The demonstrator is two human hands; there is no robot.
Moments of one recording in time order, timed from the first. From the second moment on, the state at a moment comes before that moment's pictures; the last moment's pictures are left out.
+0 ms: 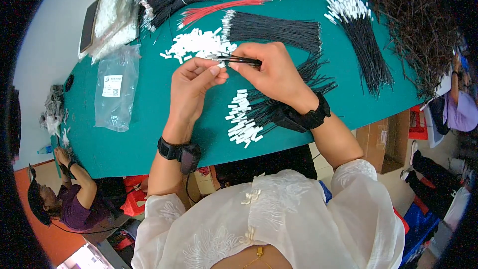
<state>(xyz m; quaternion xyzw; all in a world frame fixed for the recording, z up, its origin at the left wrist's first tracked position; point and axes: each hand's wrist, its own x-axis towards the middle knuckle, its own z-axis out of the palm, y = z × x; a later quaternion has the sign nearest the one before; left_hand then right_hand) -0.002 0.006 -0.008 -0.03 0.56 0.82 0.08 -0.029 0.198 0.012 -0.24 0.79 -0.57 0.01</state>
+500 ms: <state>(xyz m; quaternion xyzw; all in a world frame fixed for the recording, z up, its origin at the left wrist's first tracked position) -0.002 0.006 -0.006 -0.03 0.55 0.83 0.09 -0.027 0.194 0.002 -0.20 0.77 -0.61 0.01</state>
